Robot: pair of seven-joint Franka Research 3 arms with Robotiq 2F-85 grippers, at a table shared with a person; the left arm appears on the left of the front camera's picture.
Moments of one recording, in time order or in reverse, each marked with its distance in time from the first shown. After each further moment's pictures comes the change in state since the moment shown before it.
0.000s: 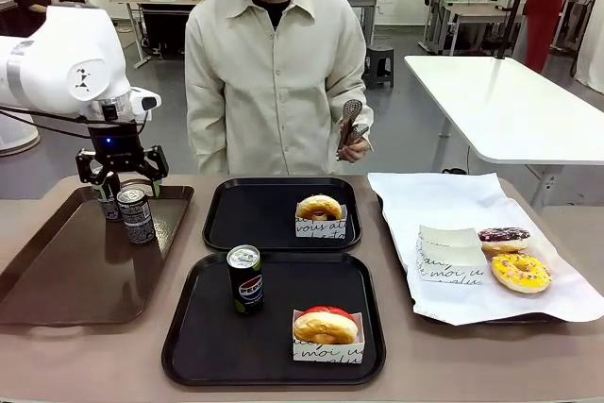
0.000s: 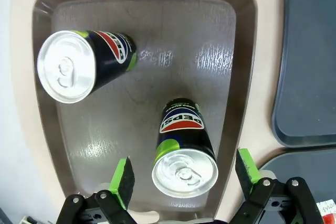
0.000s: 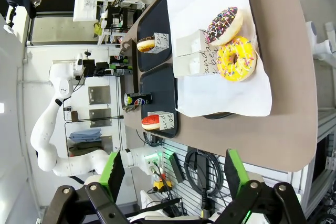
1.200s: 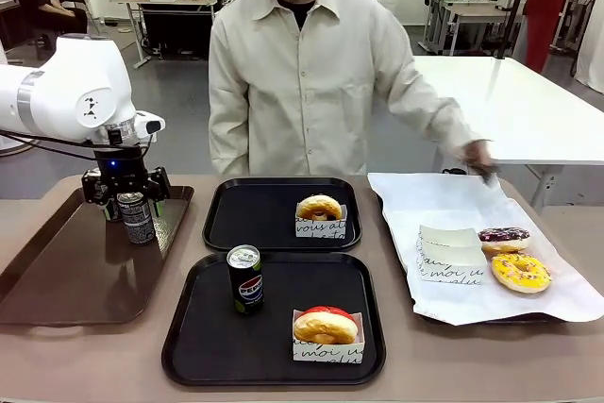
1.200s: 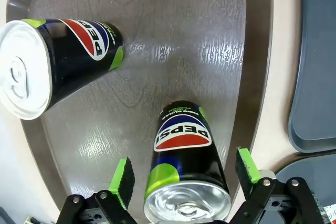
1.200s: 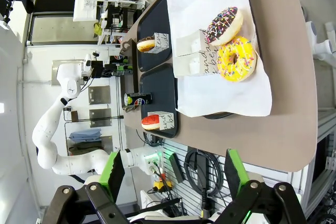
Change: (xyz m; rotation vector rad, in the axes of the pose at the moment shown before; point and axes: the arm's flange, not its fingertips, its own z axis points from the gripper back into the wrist) left arm -0.006 0.001 -0.040 0.000 0.025 -0.023; right arm 0.000 0.000 0.000 0.000 0.000 0.000
